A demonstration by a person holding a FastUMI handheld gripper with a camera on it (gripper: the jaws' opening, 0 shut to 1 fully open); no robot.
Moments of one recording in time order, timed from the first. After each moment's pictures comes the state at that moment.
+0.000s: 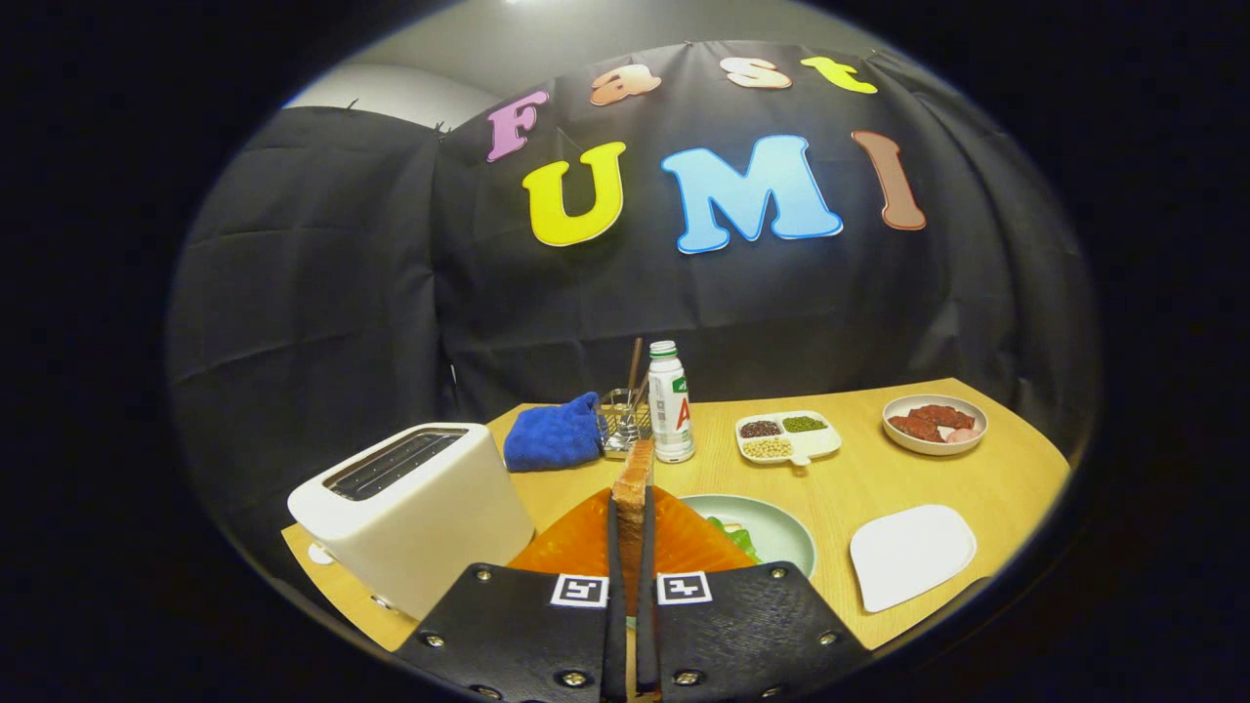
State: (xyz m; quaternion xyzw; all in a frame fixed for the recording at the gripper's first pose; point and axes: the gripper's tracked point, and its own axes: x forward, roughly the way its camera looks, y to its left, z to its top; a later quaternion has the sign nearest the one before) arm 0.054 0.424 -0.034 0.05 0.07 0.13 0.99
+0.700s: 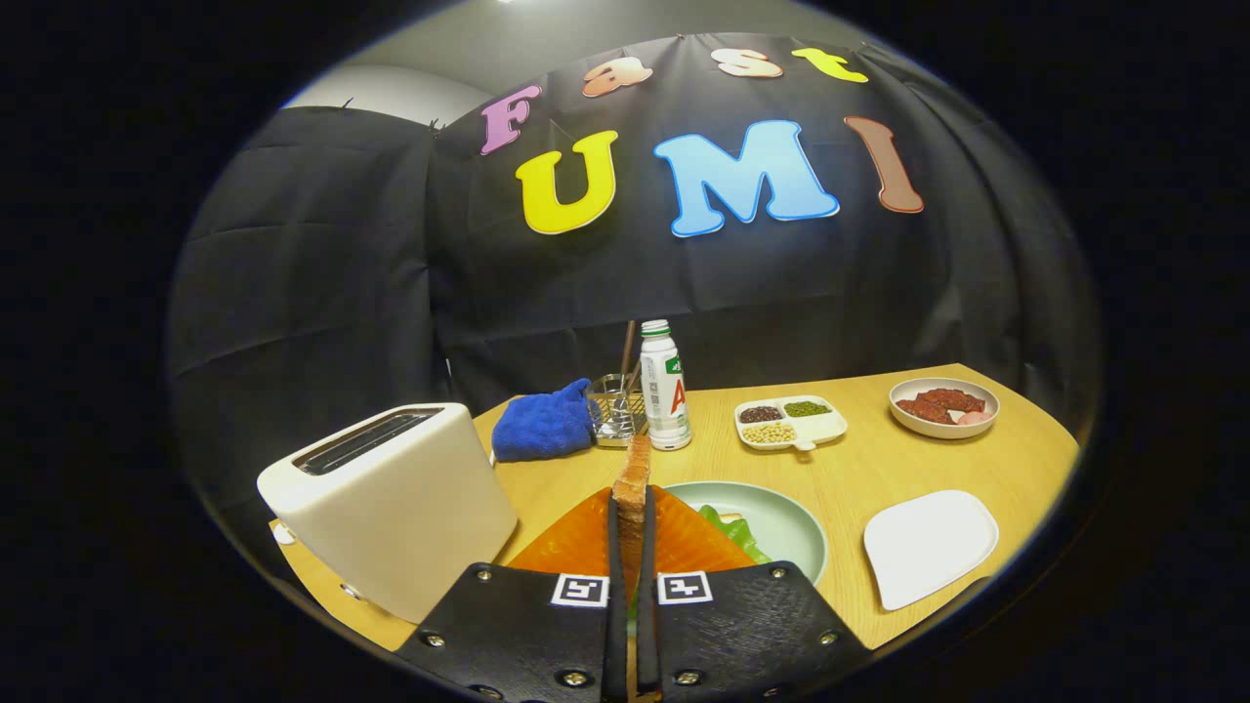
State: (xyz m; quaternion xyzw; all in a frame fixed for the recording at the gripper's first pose) arm 0.072 0.406 -0.065 0.05 0.08 0.12 0.99
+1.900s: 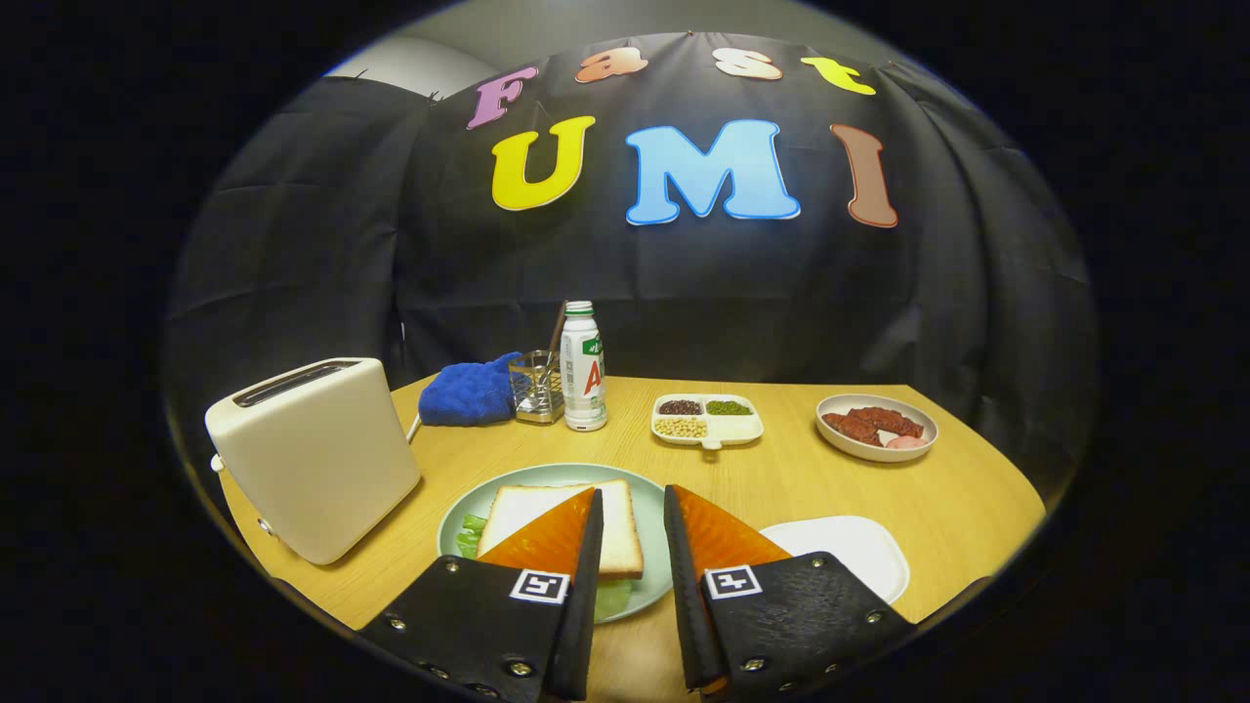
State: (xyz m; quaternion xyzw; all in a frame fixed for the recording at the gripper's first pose) arm 0.076 0.313 -0.072 -0.02 0.08 0.07 0.99
